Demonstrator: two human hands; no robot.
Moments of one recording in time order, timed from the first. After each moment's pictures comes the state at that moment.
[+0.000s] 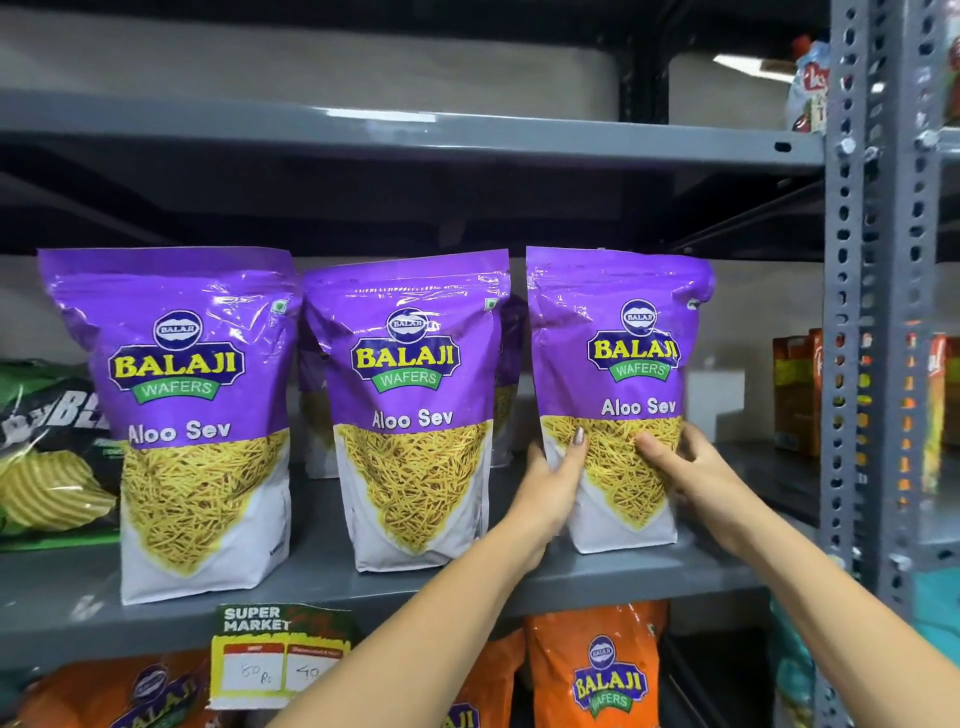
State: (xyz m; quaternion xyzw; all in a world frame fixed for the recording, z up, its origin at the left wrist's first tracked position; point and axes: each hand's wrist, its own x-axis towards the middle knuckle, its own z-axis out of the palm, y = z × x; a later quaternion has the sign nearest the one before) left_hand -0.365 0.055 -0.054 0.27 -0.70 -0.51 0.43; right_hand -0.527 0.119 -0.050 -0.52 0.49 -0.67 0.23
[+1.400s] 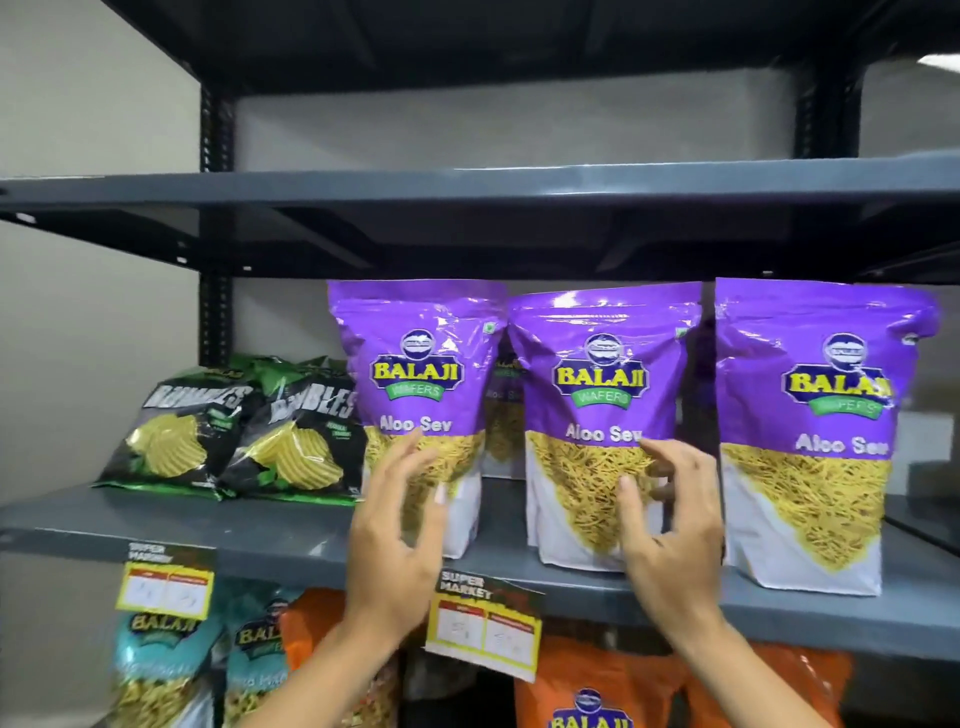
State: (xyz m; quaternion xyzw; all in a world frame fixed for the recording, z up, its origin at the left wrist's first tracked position) left_hand -0.081 0.082 -0.080 0.28 -0.65 0.00 0.70; right_hand -0.305 0.103 -0.066 -0.57 0.37 -0.71 -0.19
